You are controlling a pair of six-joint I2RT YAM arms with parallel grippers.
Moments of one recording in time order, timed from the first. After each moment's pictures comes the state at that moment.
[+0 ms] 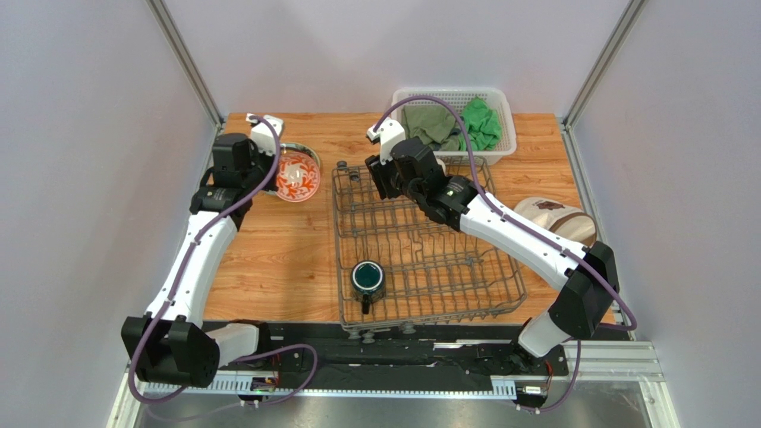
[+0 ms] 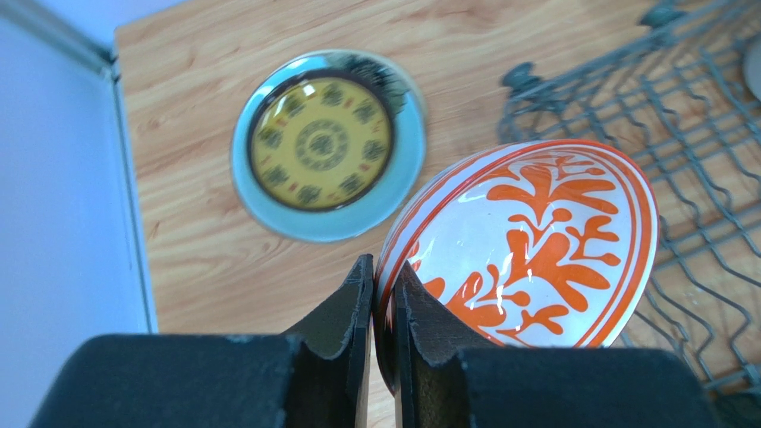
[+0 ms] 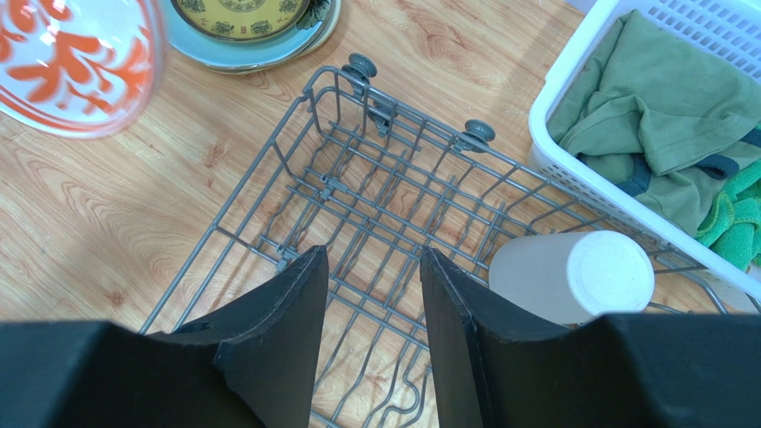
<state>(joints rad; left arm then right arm) -0.13 1.19 1.12 -0.41 0.11 0.24 0.83 1.56 1.44 -0.32 0.23 0.03</state>
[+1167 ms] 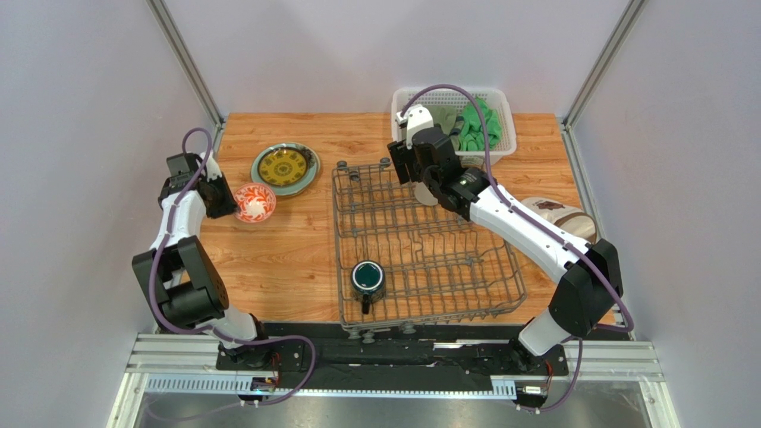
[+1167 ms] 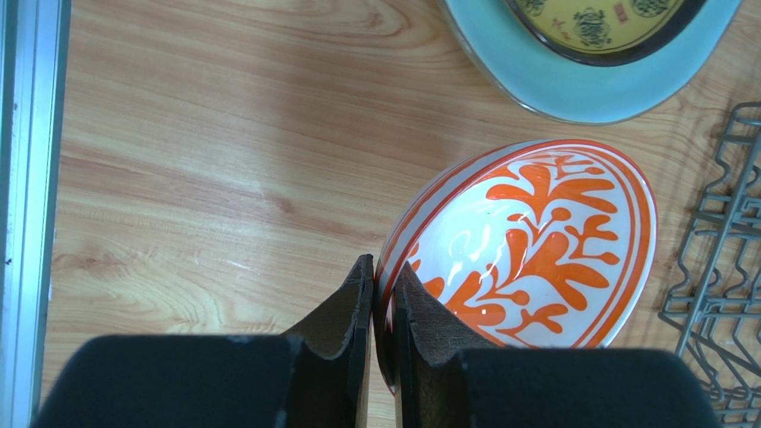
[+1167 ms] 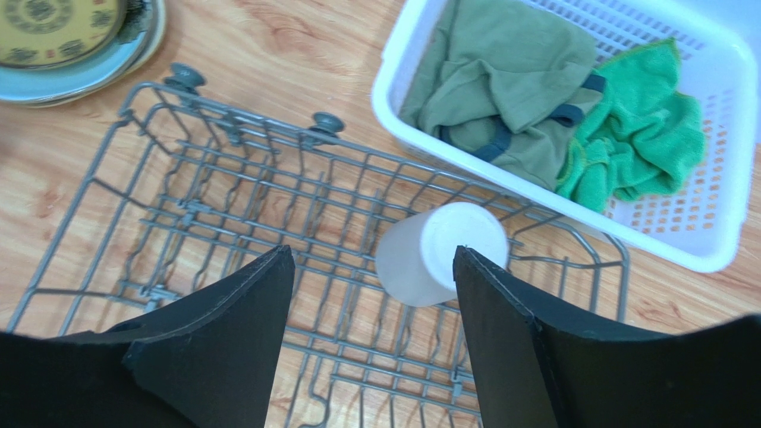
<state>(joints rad) 0.39 1.51 1.09 -0.53 0.28 -0.02 0.70 1.56 1.40 -0.28 0.37 0.00</state>
